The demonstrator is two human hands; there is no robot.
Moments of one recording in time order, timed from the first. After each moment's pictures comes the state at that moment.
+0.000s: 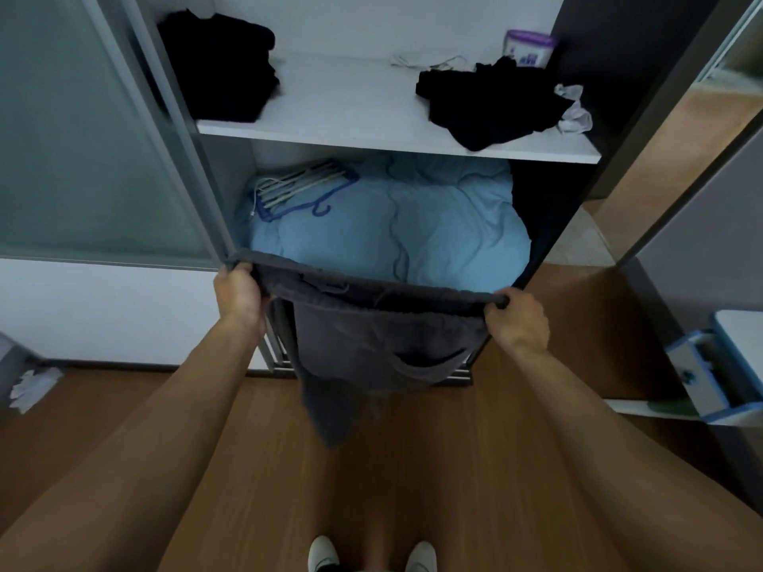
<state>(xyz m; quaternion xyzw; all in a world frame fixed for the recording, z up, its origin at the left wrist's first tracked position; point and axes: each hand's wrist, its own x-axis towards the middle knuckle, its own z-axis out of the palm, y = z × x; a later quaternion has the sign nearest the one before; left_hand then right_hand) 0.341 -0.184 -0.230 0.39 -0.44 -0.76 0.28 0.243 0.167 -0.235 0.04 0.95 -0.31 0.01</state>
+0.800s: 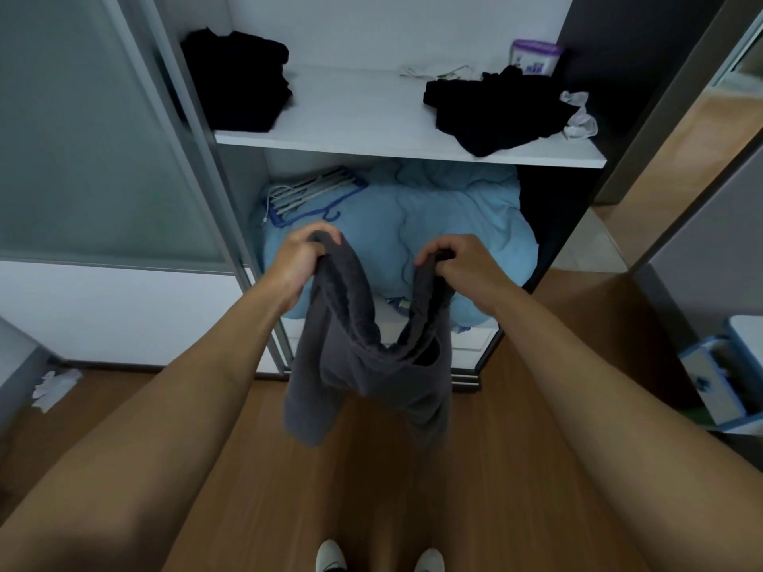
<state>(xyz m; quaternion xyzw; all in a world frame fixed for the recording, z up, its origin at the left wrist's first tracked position) 0.326 -0.139 -0.169 0.14 -0.71 -0.67 0.14 0.248 0.092 -0.154 -0.22 0.82 -0.52 0.12</state>
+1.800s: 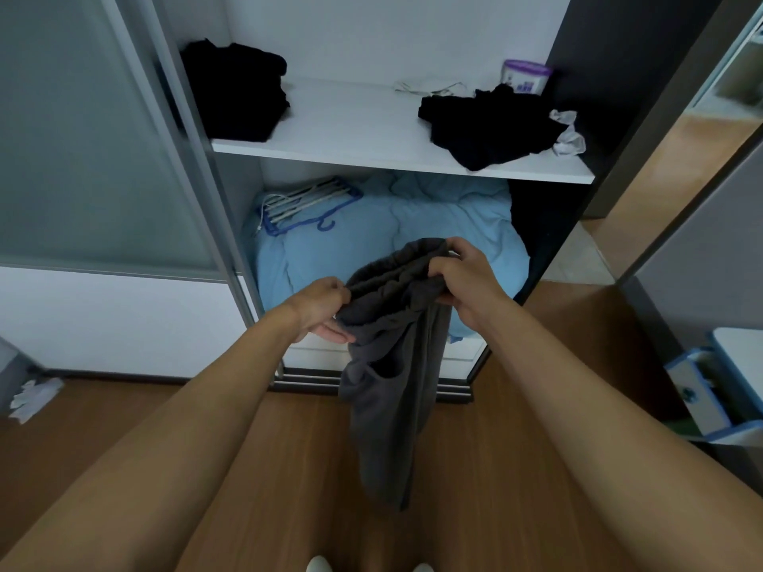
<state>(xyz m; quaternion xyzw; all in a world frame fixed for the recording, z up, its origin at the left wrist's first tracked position) 0.337 -0.117 -0.187 0.25 -0.74 -0.61 -0.14 0.263 0.084 -0.146 -0.03 0.70 -0.69 0.18</state>
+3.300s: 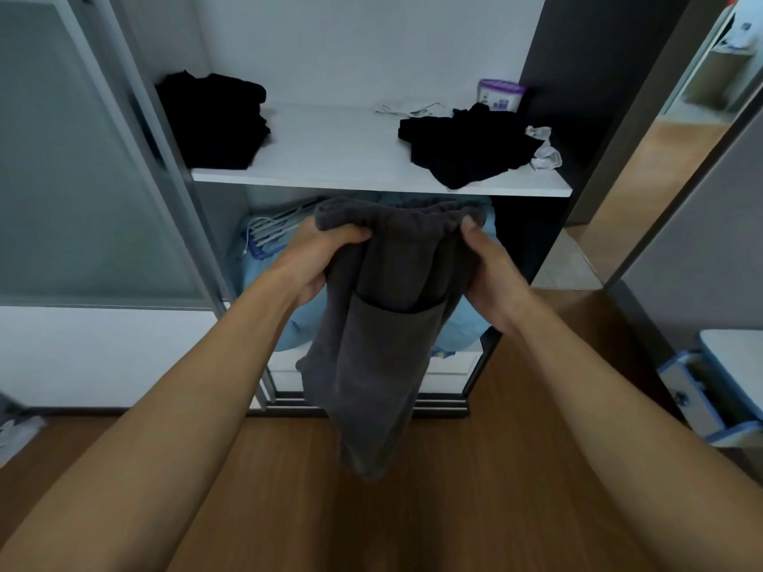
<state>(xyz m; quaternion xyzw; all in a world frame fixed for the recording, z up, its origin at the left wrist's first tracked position) 0.293 -0.103 -0.106 0.06 -0.62 -0.78 0.10 0.225 0.127 -0.125 -0.15 0.58 -0.77 0.22</state>
